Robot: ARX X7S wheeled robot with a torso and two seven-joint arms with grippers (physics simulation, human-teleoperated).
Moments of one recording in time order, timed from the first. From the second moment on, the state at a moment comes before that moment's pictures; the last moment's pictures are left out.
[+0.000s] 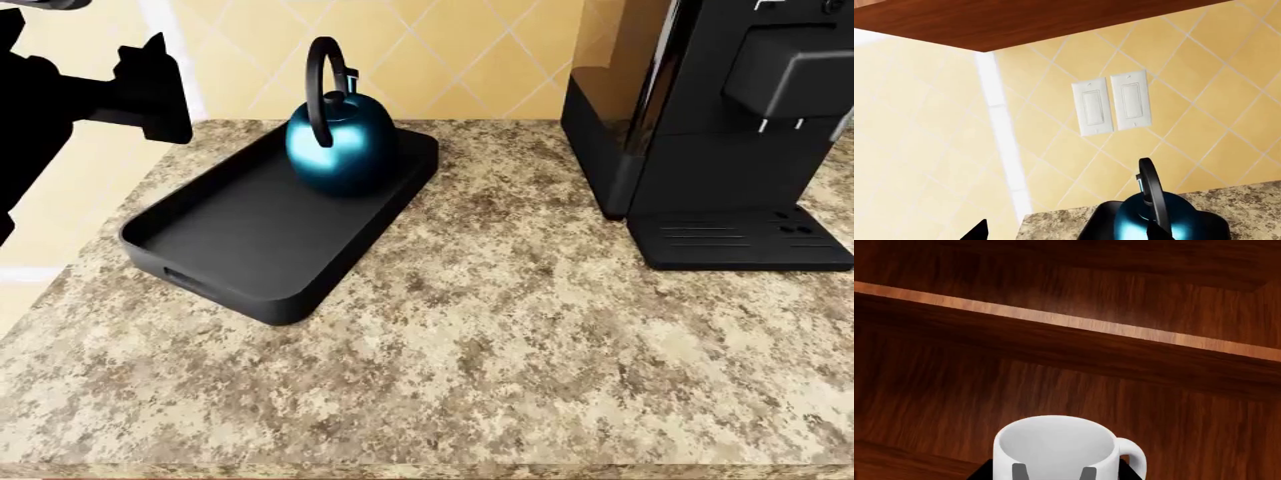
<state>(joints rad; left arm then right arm) -1.17 -0.74 0.12 0.43 -1.19 -1.24 -0.64 2.35 0.00 -0.24 0.97 0.14 0.81 -0.07</state>
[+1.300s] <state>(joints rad) -1.16 -0.74 0.16 0.42 -1.18 -1.20 -0.64 2.04 0.02 -0.06 0.00 0.81 1.41 0.28</state>
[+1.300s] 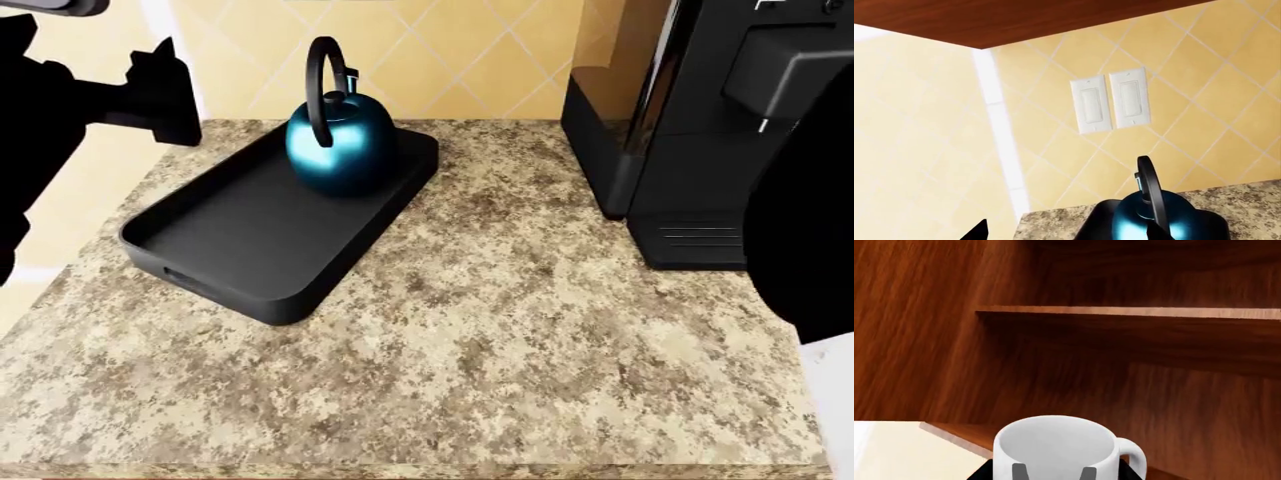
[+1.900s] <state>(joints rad) -1.14 -0.75 0.17 0.42 -1.17 -1.17 -0.62 1.64 0.06 0.04 -0.40 1.27 1.48 0.65</state>
